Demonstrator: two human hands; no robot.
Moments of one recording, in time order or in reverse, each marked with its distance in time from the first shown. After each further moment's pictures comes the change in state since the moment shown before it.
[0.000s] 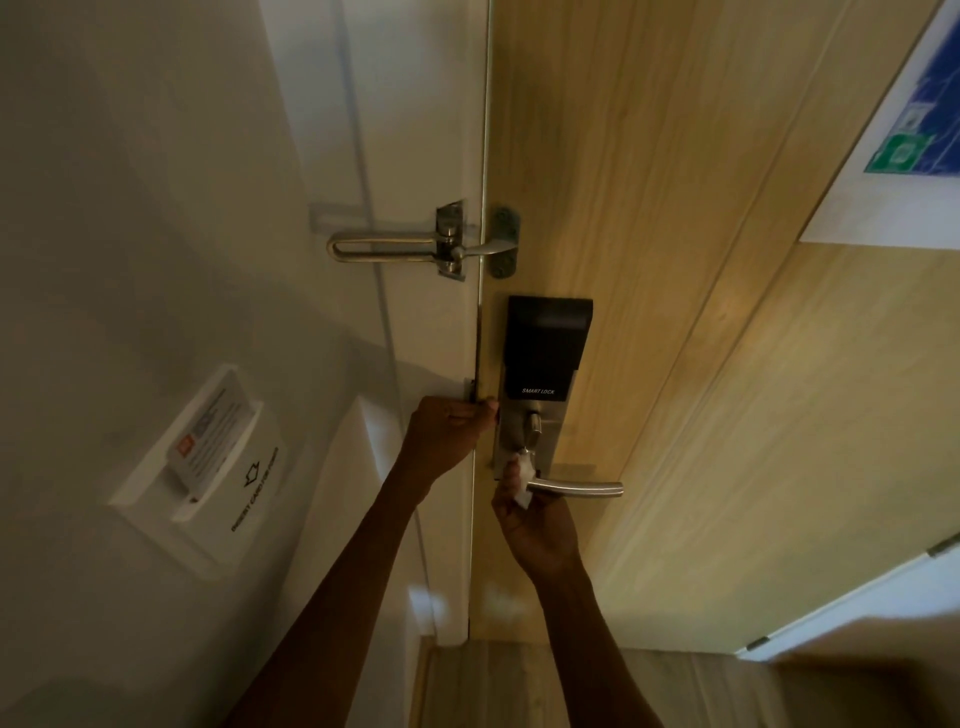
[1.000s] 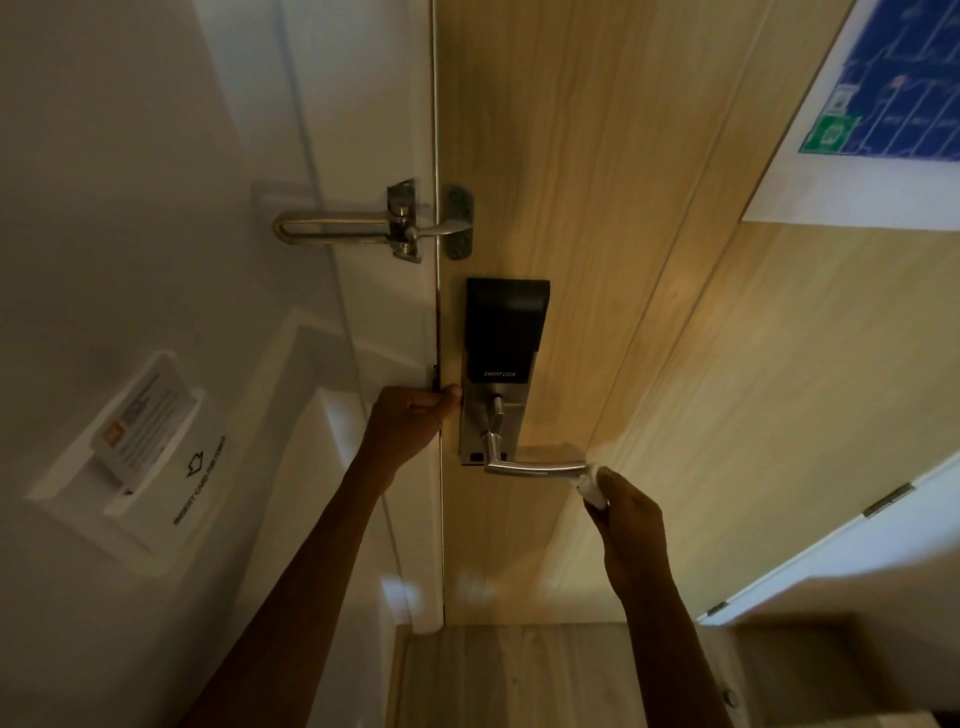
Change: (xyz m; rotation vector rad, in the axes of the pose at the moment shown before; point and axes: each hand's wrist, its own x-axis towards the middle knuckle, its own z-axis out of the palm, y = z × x) left_hand -0.001 -0.004 -0.001 0.043 -0.003 0.007; right_hand -0.084 -0.082 -0.001 -0.914 0.402 -0.689
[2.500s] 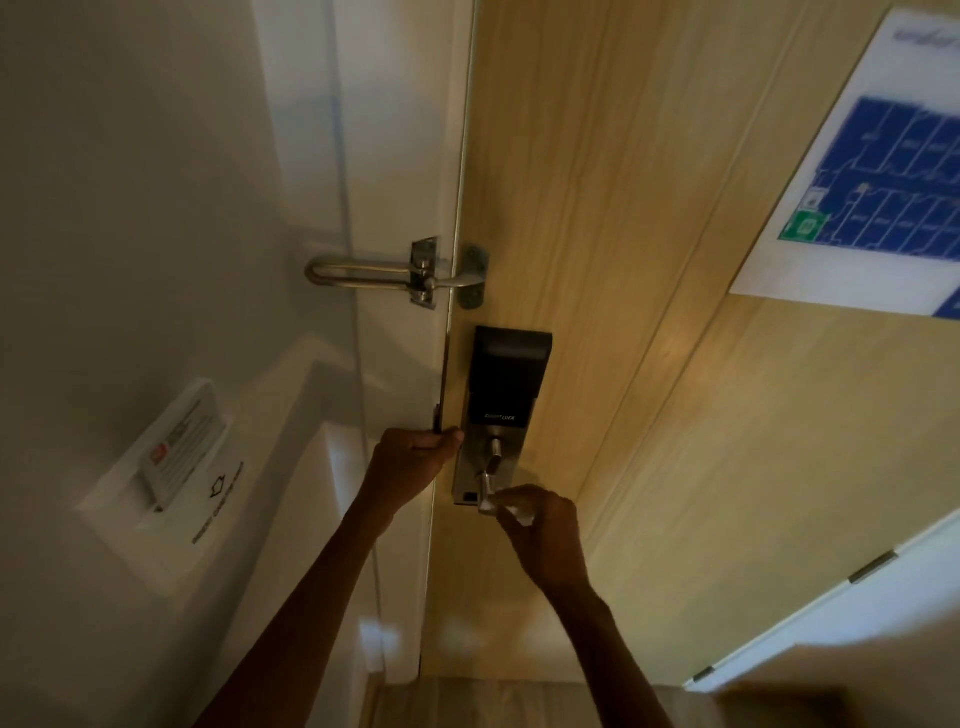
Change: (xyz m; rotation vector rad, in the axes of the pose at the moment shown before) left_hand -0.007 0.000 0.005 -0.016 0.010 0.053; right_hand -0.009 -0.002 0.066 -1.029 -0.361 -0.725
